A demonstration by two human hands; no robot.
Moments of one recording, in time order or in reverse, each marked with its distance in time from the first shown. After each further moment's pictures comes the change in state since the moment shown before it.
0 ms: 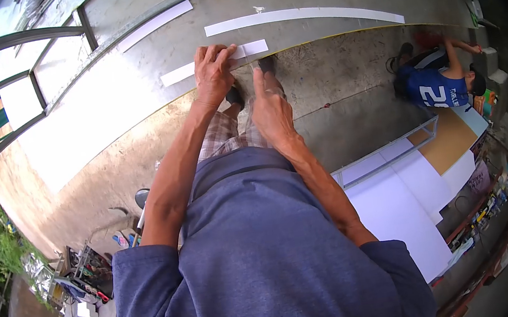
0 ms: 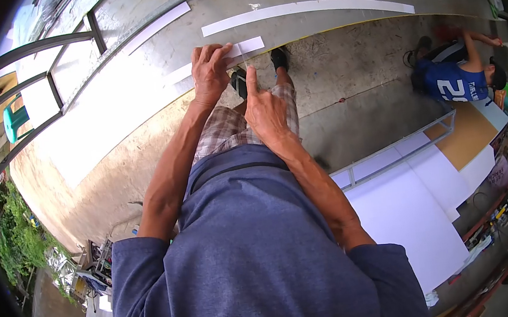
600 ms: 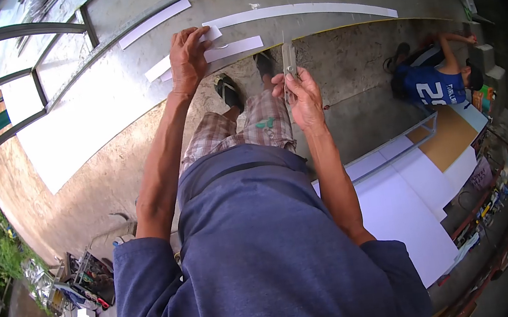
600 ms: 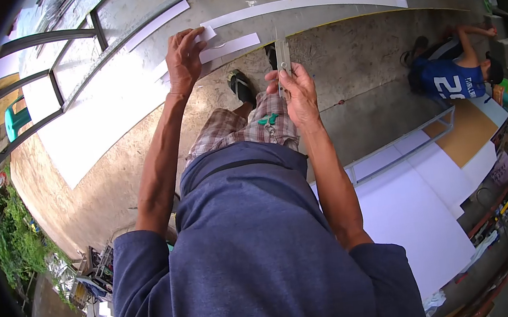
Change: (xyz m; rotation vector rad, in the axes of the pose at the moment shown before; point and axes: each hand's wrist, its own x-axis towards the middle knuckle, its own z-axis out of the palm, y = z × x) left_hand 0.026 -0.022 -0.039 -0.094 0.075 -0.078; right_hand -0.005 0.066 -0.018 1.546 0.089 0.238
